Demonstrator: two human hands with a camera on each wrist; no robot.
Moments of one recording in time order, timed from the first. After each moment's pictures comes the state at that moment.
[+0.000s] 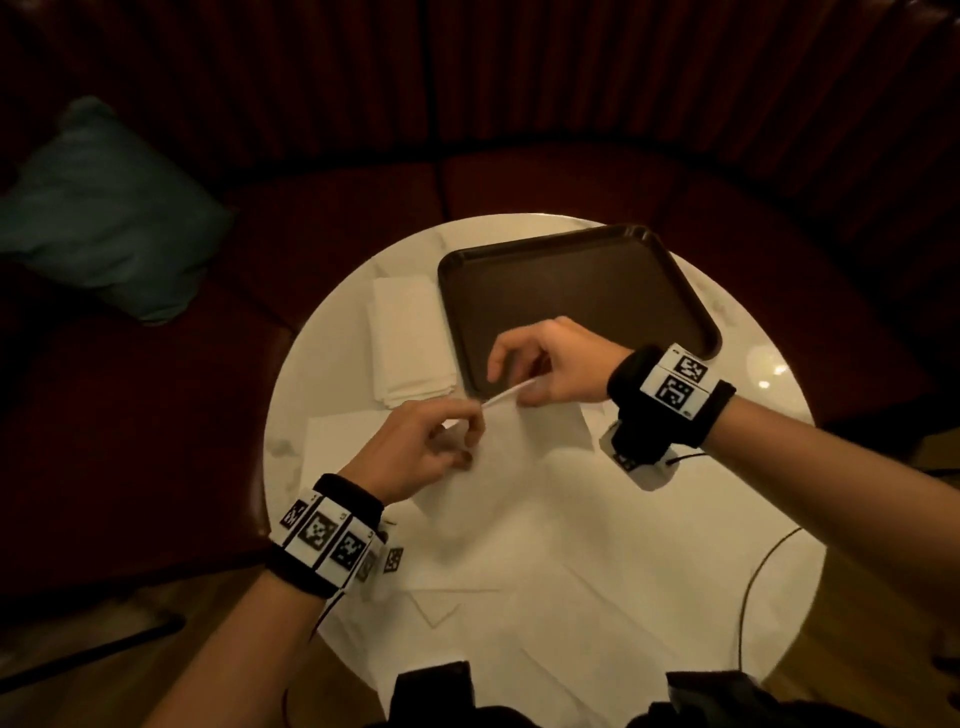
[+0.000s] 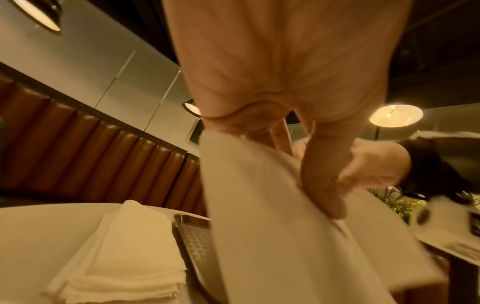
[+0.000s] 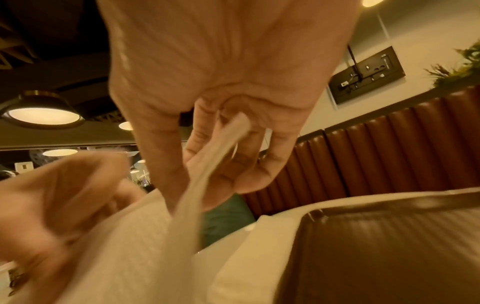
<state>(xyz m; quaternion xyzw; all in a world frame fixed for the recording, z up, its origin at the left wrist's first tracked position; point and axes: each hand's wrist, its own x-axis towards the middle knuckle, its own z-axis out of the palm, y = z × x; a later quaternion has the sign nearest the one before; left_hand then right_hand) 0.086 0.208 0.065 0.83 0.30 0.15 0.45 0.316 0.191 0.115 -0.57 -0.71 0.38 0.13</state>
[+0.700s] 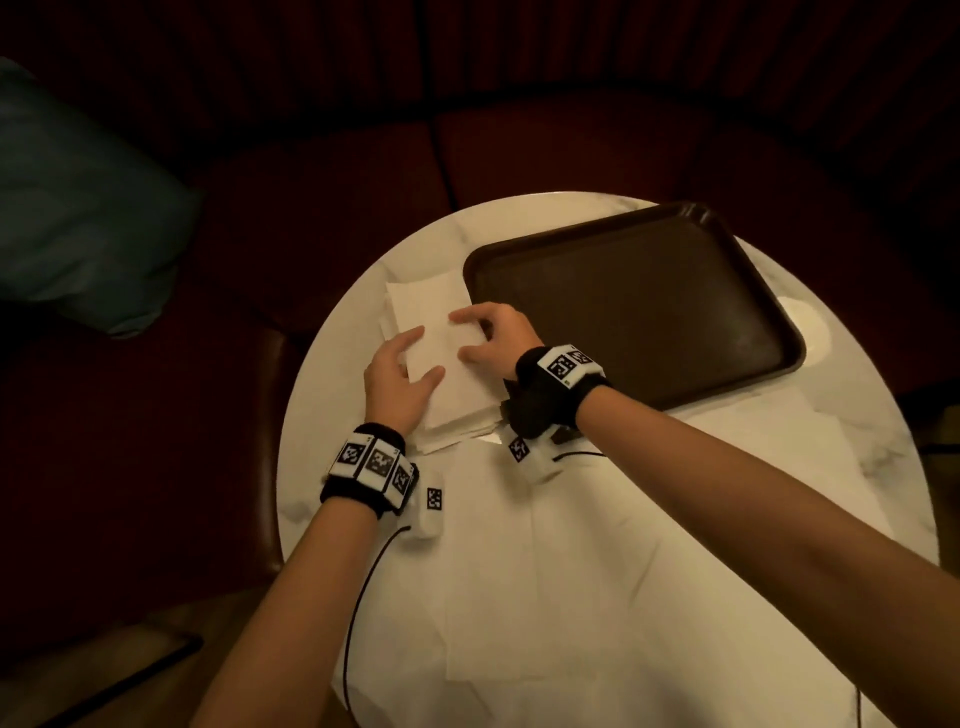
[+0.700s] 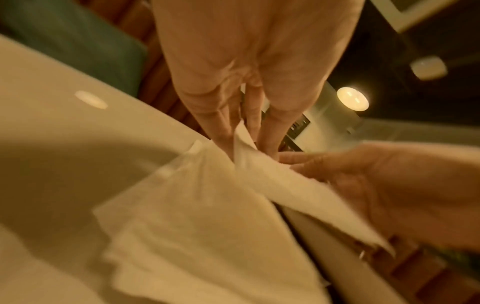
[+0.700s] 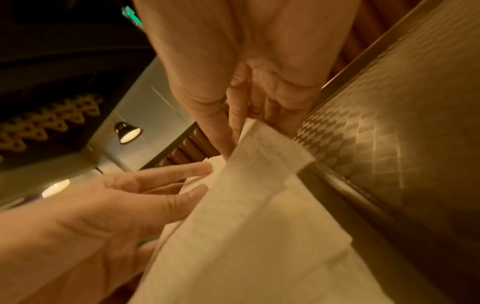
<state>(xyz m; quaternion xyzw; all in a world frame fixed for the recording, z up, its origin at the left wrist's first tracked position) 0.096 0.377 -0.044 0.60 0.56 0.29 0.50 0.261 0.360 -0.020 -0.72 -0.49 0.40 0.29</state>
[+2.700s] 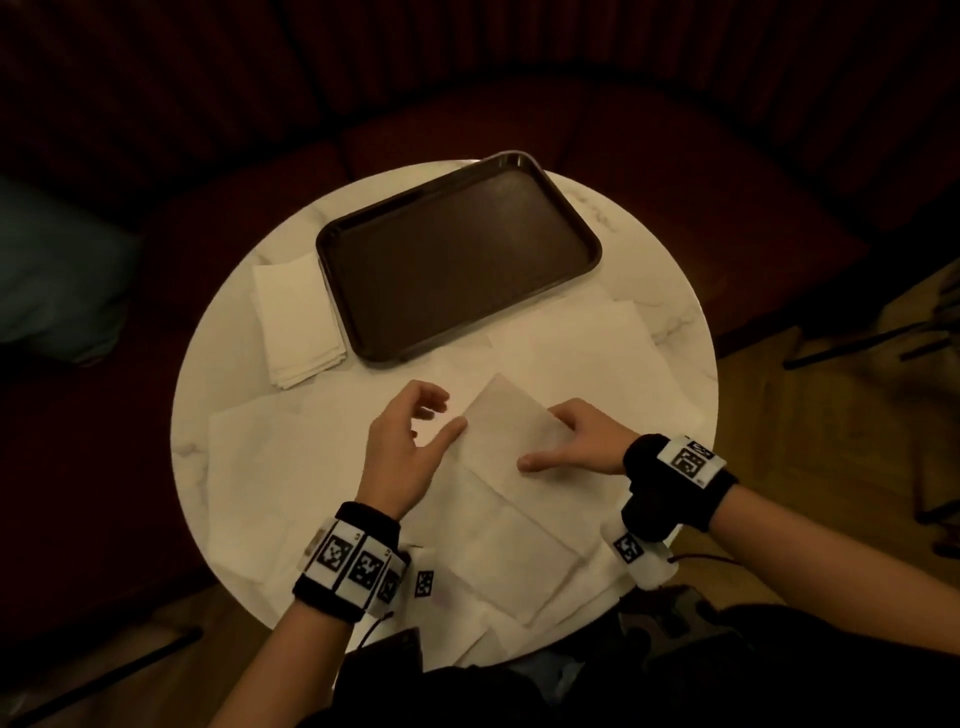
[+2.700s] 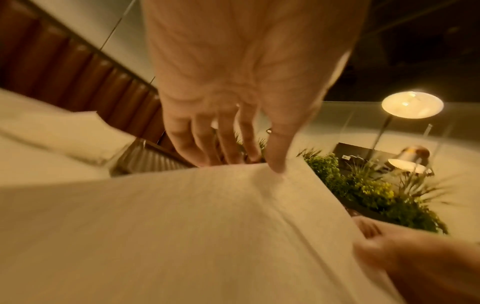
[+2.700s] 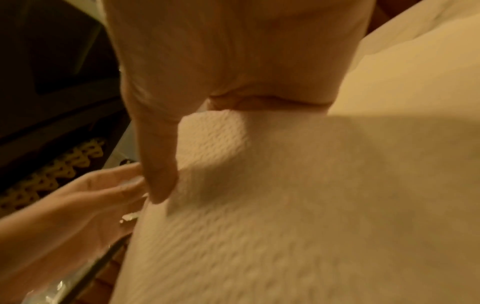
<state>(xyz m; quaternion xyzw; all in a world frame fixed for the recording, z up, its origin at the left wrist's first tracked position) 0.191 0.085 0.032 0.76 0.45 0.20 0.43 0.402 -0.014 0.017 -0.68 -0.43 0.54 0.24</state>
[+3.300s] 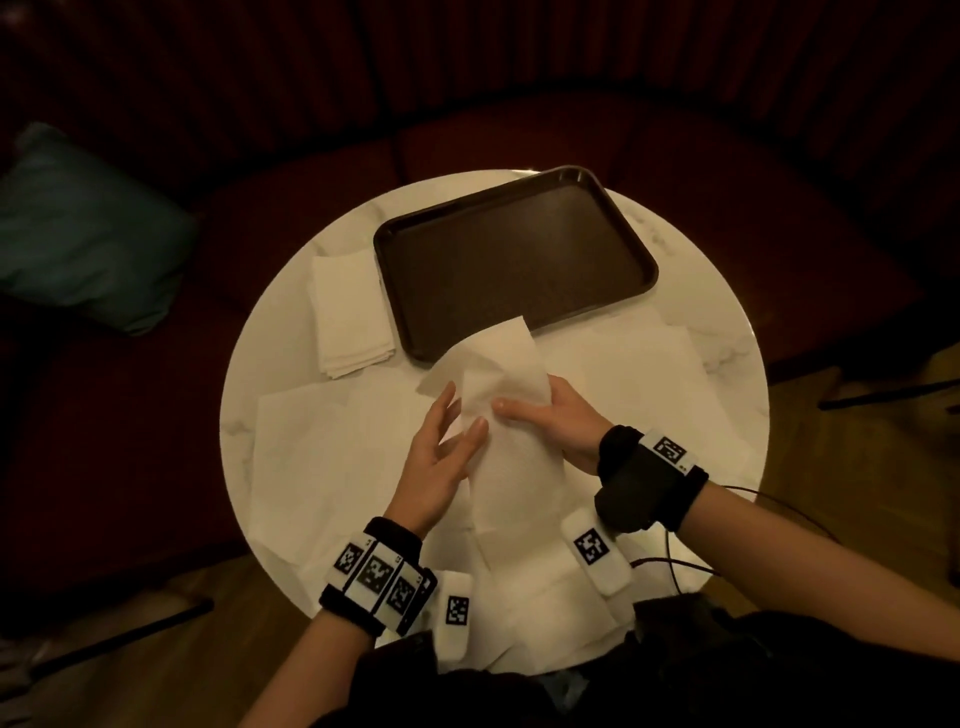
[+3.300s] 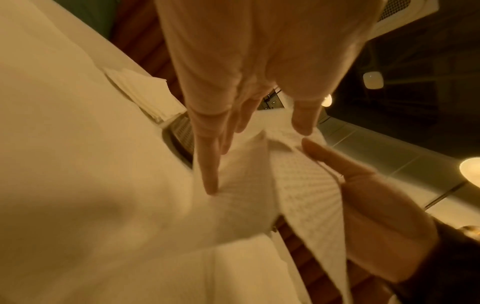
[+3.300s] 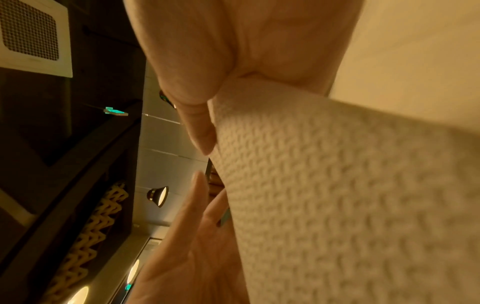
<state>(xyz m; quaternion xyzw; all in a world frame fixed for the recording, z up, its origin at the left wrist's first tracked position) 0.170 0.082 0.034 0.53 0.48 0.23 0.66 0.340 0.051 0.042 -0.58 -0.29 0.62 0.44</state>
